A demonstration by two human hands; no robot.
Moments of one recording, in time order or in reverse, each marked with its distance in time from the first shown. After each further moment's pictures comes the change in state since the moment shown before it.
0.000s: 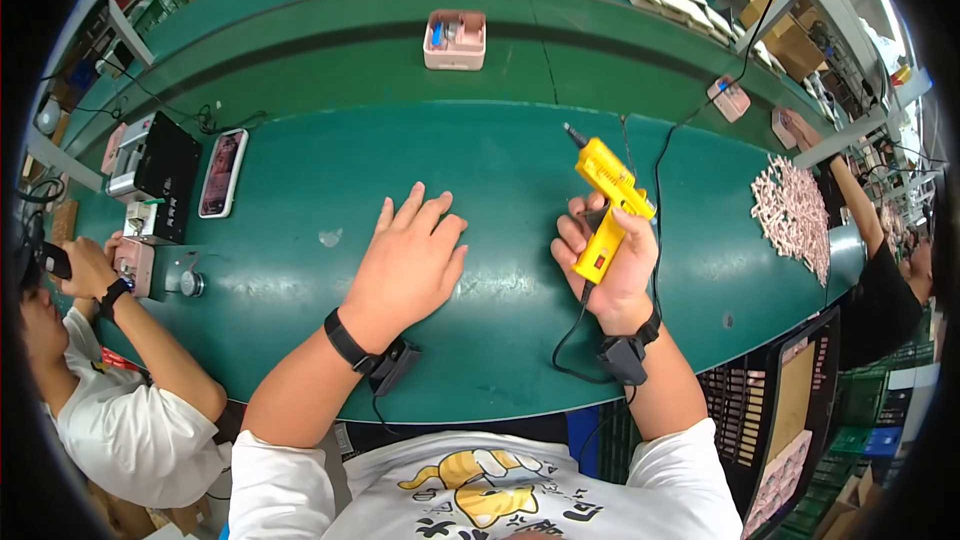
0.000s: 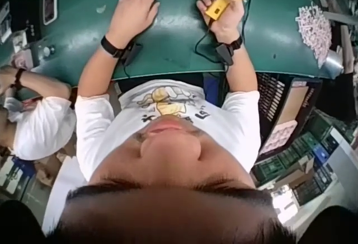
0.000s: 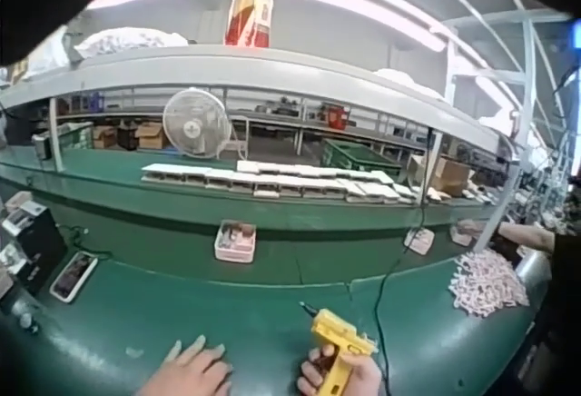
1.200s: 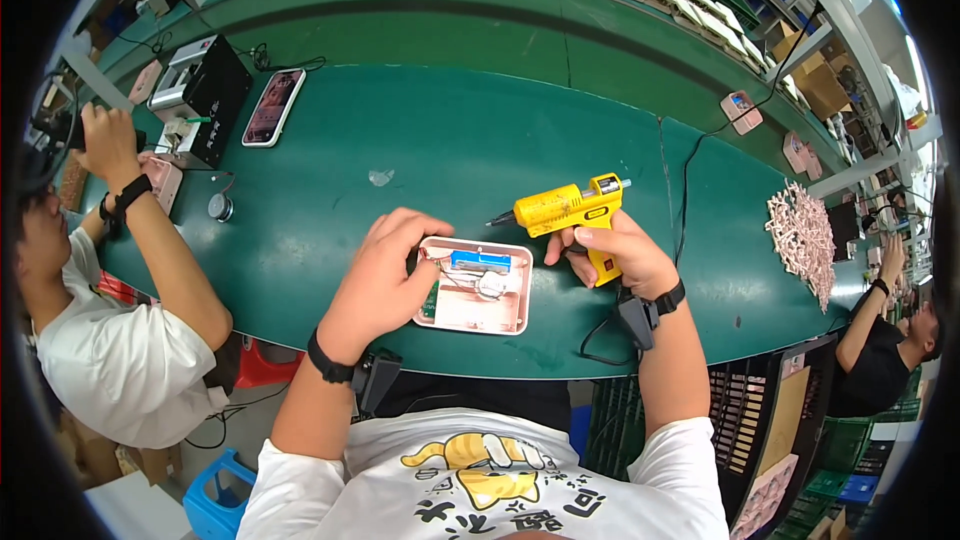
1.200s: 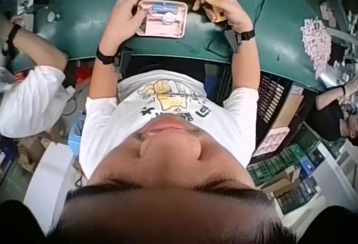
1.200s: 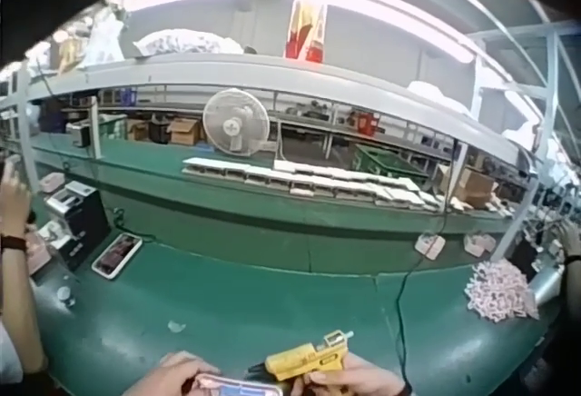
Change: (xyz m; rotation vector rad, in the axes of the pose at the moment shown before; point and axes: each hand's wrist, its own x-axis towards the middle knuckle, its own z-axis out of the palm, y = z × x) left_hand -0.092 -0.004 -0.035 -0.592 0.107 -0.223; right_hand -0.010 -0.016 0.013 -0.776 -0.431 0.432
